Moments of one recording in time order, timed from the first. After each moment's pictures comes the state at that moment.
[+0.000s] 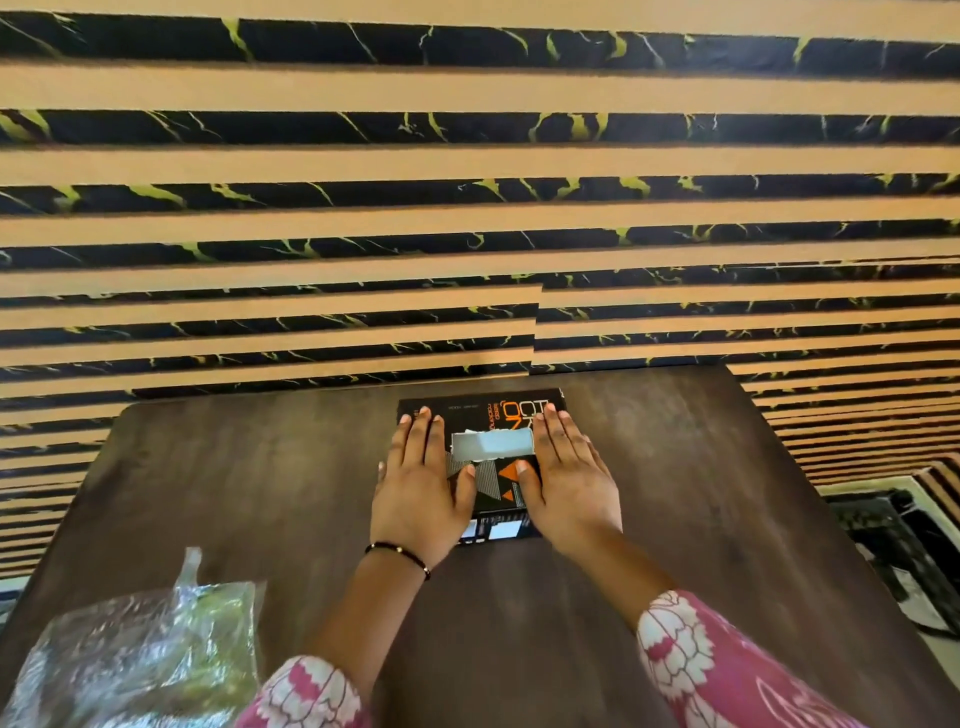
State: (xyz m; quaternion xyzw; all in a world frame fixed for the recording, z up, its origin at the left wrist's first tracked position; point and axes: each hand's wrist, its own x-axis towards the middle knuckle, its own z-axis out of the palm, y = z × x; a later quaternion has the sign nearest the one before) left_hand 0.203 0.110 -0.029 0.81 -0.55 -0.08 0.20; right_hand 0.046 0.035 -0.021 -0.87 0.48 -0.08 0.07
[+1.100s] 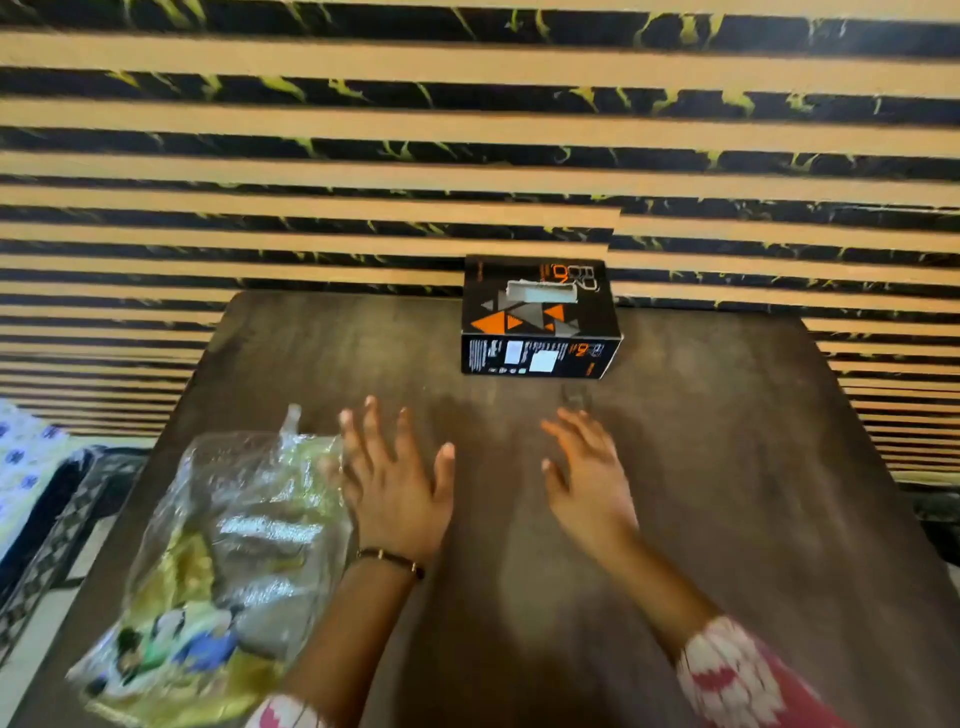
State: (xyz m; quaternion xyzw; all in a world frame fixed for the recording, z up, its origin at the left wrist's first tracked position) left_hand 0.186 0.250 -0.034 0.89 -0.38 -0.07 0.24; right_hand 0.032 0.137 -0.025 -0.86 0.43 -0.16 0.24
